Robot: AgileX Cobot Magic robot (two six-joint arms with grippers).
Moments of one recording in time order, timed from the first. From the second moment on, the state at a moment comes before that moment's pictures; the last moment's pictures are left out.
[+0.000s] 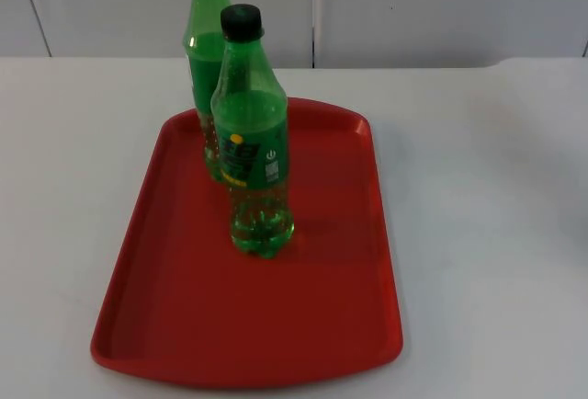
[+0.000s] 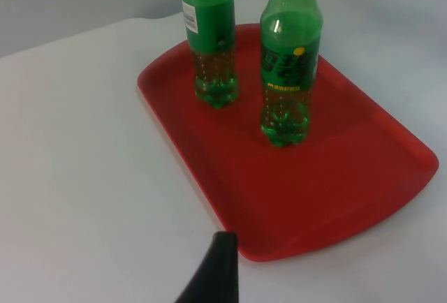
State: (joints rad) right arm 0.19 1.56 -1.19 -1.75 -0.26 1.68; left arm -0.33 0.00 -0.52 -0.14 1.07 0.16
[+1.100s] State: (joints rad) right arm -0.02 1.13 -1.00 -1.75 -1.09 1.52; left arm -0.33 0.00 -0.52 -0.14 1.07 0.16
